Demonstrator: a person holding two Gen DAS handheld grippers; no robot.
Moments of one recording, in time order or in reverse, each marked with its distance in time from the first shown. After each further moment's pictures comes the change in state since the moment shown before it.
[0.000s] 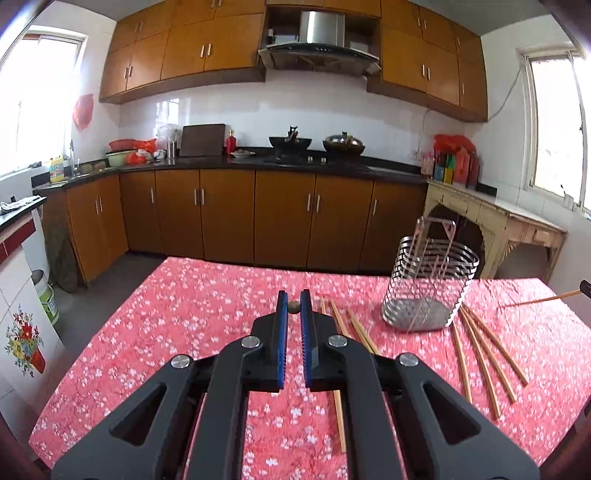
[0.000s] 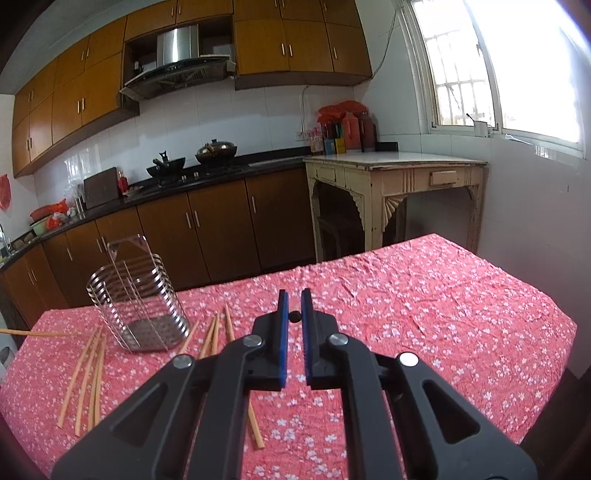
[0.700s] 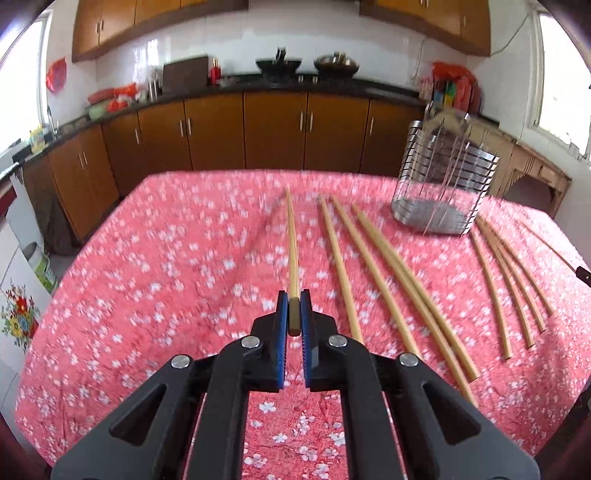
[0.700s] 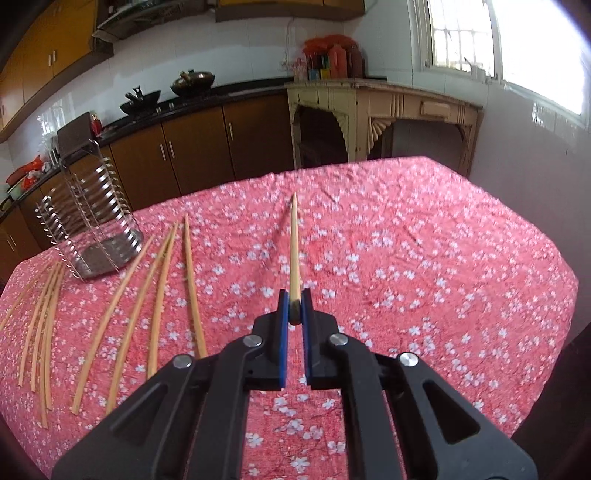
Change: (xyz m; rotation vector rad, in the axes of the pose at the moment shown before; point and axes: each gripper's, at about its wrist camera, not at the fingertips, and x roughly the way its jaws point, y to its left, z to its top) left arm 0.039 0.001 -0.065 0.055 0.287 -0.021; right arm 0.043 -0.010 -0.072 -0.034 0.253 -0.093
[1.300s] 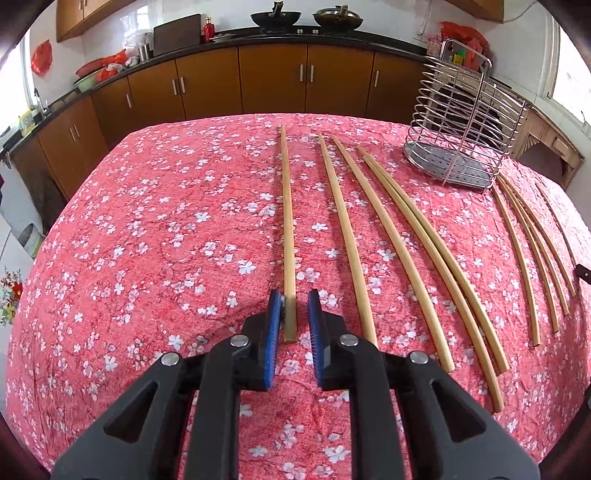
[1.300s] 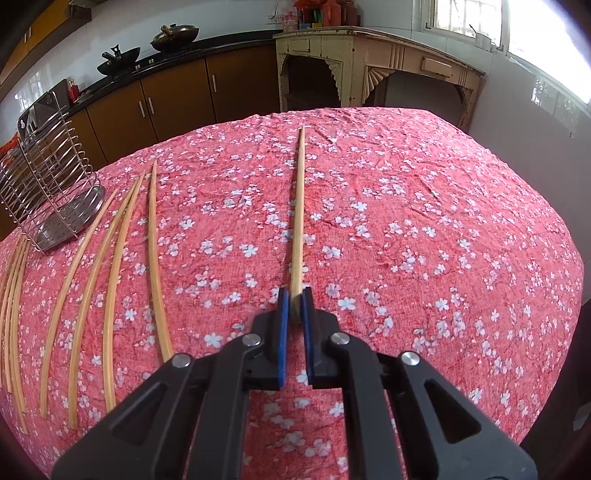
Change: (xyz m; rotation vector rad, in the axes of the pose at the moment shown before) left arm 0.059 -0.014 -0.009 0.015 0.218 0.024; right arm 0.065 0.002 -0.017 0.017 0.232 -0.064
